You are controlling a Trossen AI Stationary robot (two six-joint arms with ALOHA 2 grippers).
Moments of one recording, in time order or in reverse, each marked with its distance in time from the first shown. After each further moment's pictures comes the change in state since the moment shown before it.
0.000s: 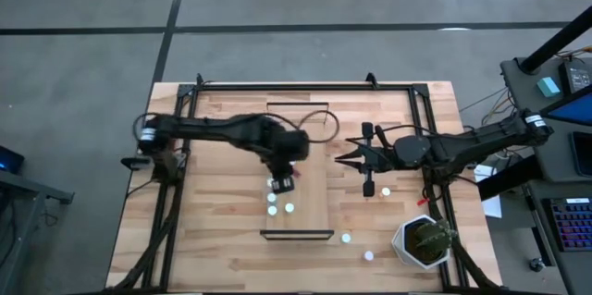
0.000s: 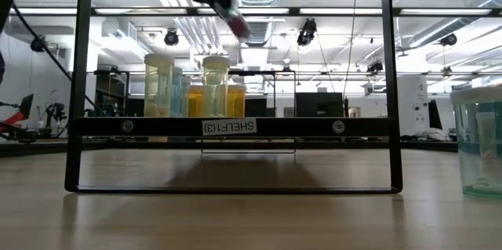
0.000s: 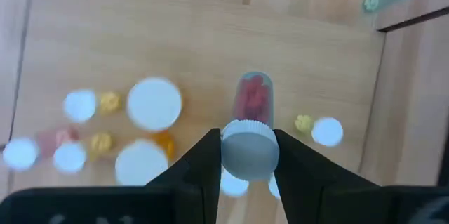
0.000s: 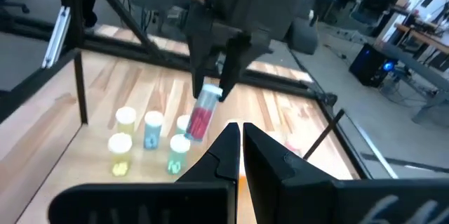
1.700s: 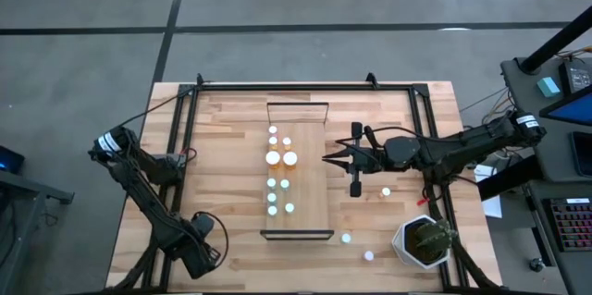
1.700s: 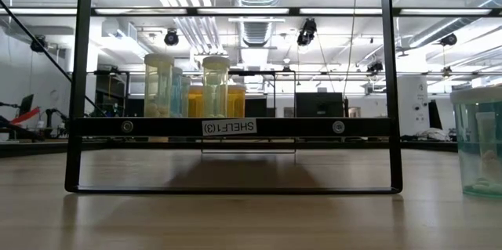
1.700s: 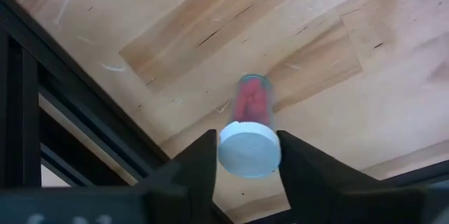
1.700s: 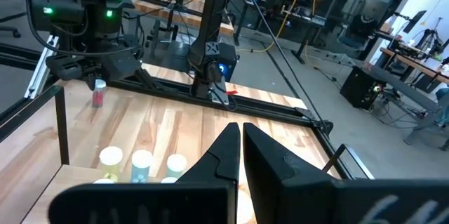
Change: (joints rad) left arm -0.877 -0.249 -0.873 0.316 0.210 -1.699; right arm -0.021 0.134 0.027 0.214 -0.004 -0.042
